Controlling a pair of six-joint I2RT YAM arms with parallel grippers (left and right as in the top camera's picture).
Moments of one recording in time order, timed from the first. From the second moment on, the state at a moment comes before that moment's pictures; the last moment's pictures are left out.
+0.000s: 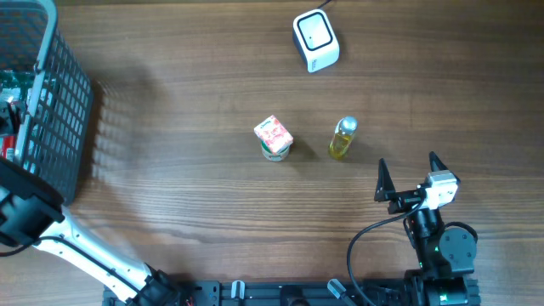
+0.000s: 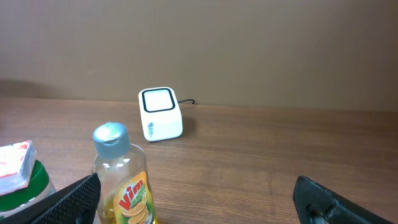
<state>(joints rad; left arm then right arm) 0.82 2.33 2.11 -1.05 0.16 0.59 0.07 0.02 0.01 0.00 -0.07 0.01</state>
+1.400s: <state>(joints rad) 0.83 2.38 2.00 -0.90 0.13 0.74 0.07 0.02 0.01 0.00 -0.07 0.01</state>
